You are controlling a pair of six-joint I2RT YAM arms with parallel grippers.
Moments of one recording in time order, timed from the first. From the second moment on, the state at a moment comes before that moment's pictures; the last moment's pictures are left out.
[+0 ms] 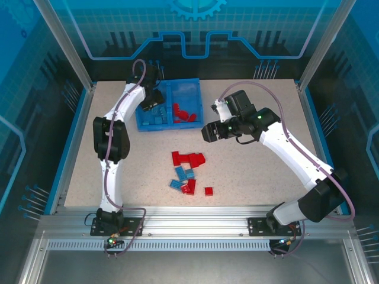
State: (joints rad) left arm -0.17 2.25 2.12 -1.02 -0.07 -0.68; right arm 0.54 1.44 1.42 -0.90 -0.25 0.22
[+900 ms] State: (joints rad) left arm -0.25 1.12 1.17 -0.68 0.35 -0.04; right arm 0.64 1.68 1.28 -0.86 -0.23 0.21
